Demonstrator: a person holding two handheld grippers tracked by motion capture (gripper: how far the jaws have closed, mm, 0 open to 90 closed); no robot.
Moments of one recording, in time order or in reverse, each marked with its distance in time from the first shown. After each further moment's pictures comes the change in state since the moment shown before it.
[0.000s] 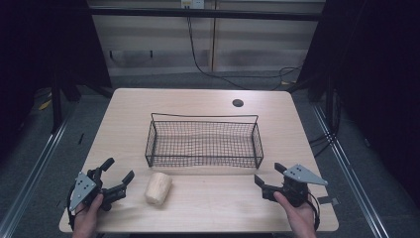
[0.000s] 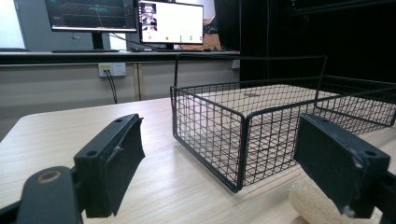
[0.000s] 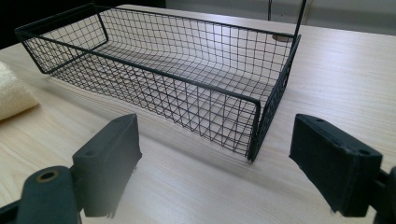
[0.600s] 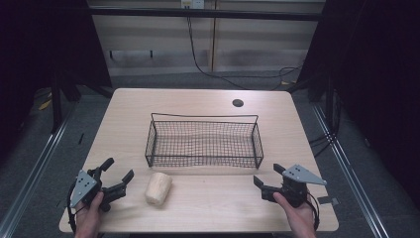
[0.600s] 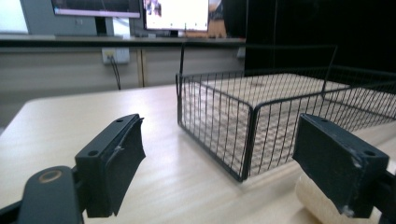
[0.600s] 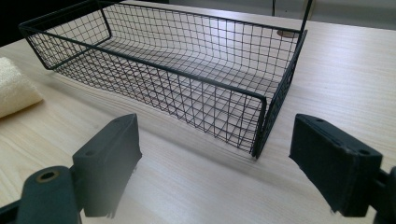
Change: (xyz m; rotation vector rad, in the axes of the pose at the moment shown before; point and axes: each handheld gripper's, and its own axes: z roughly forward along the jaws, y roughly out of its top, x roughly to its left) left arm 0.003 0.003 0.001 0.080 0.010 -0.024; right arm 0.001 0.000 0.001 0.013 0.013 -0.002
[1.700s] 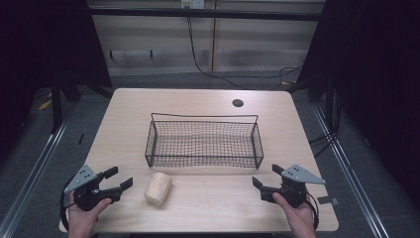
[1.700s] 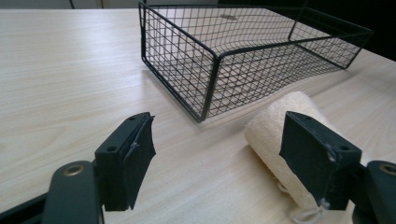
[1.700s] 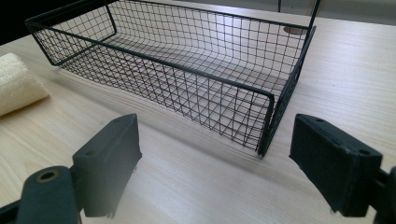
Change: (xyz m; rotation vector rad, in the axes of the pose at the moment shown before) left arm -0.002 0.033 -0.009 0.333 -0.140 -0.111; right arm 0.001 0.000 0.001 0.014 0.019 -0.001
